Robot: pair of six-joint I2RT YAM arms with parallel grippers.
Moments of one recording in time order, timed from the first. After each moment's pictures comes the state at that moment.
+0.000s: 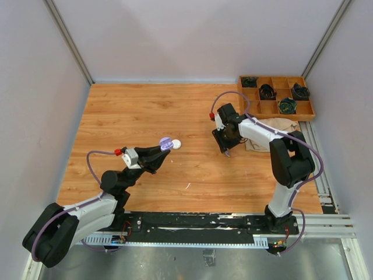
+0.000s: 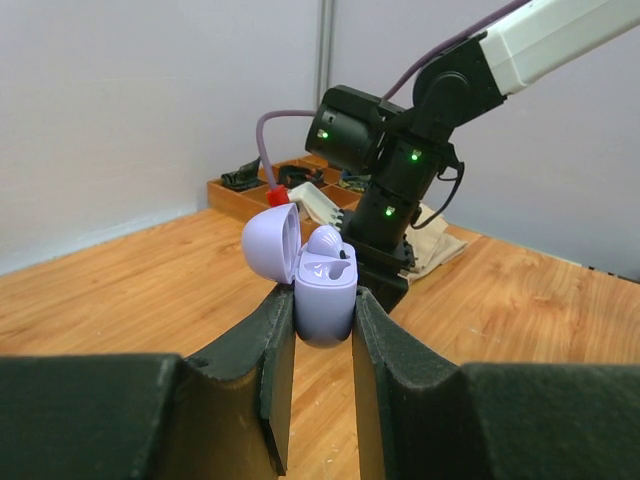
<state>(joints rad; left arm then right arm) -0.53 0.92 0.01 1.36 0.32 -0.21 0.45 1.80 1.21 -0.65 -0.05 -0.07</state>
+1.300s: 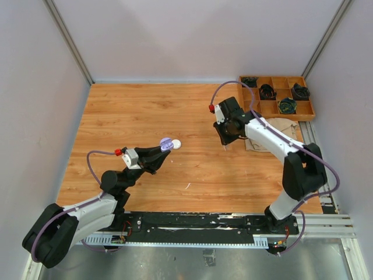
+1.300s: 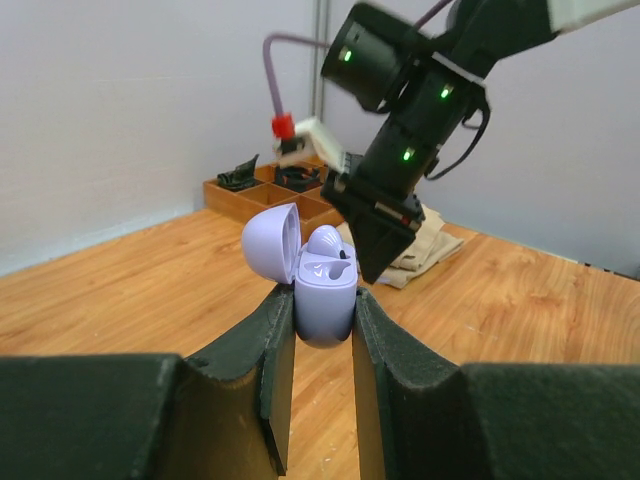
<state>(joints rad) -0.53 0.92 0.01 1.35 0.34 -0.21 0.49 1.69 1.27 -0.71 0.00 -0.08</state>
